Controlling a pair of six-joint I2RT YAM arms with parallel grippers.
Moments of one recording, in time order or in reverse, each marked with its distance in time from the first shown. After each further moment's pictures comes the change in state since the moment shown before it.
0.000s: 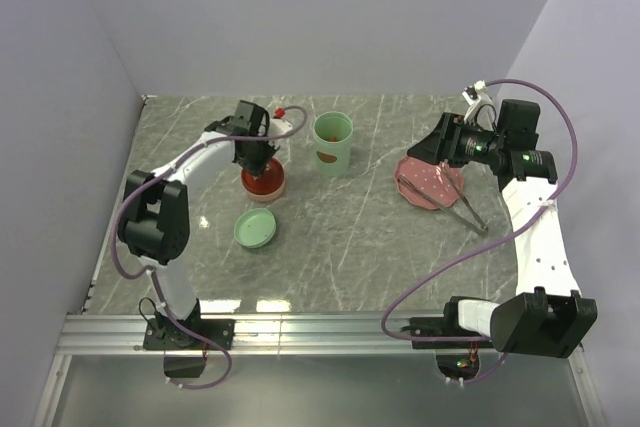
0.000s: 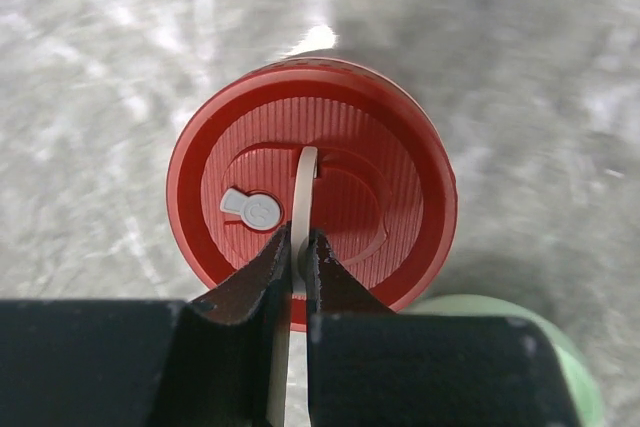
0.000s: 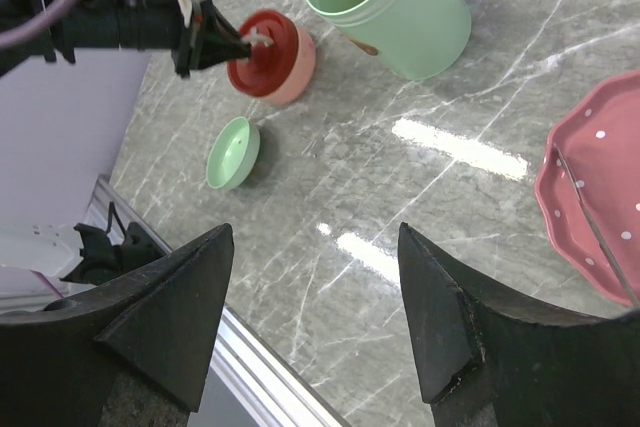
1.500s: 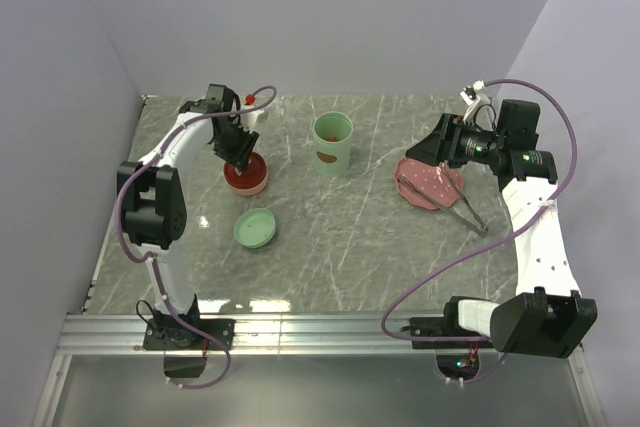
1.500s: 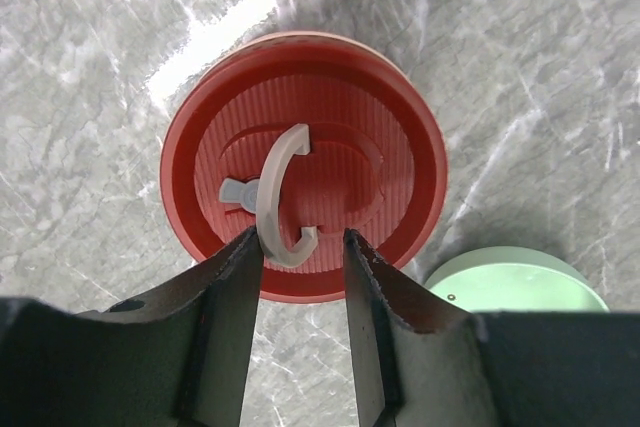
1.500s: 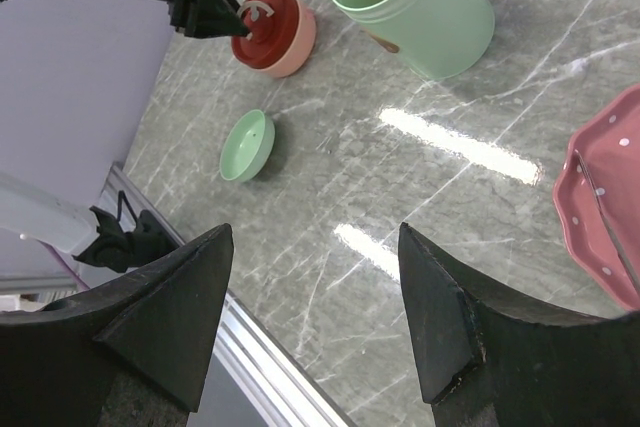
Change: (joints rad) left arm 0.186 0.109 0.217 -0.232 0.117 -0.012; right arm -0.001 0.000 0.000 -0.002 -0.048 -0.013
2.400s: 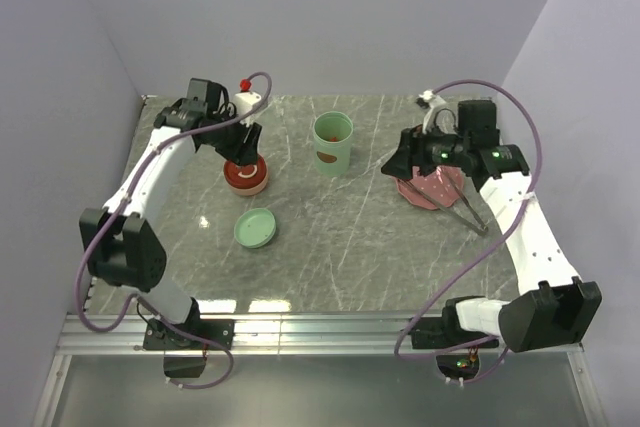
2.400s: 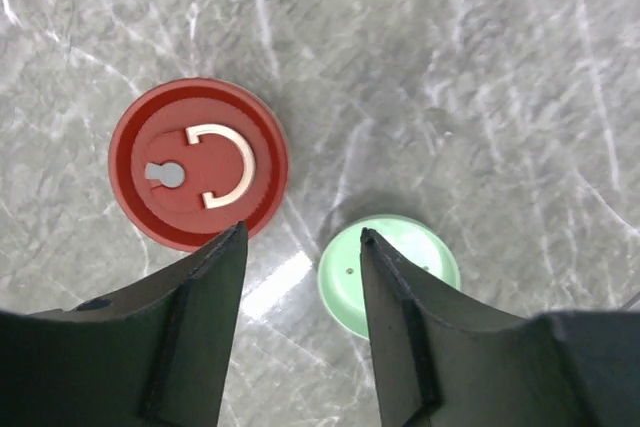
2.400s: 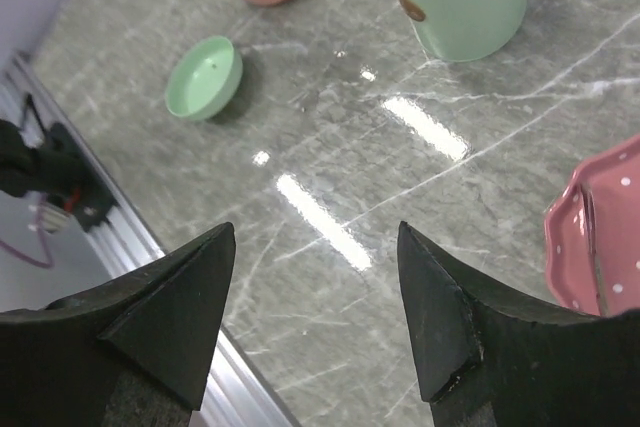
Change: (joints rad) left arm -0.040 -0.303 -0.081 0.003 0.188 -0.026; right arm 0.209 0.035 0.000 -0.030 0.131 -0.206
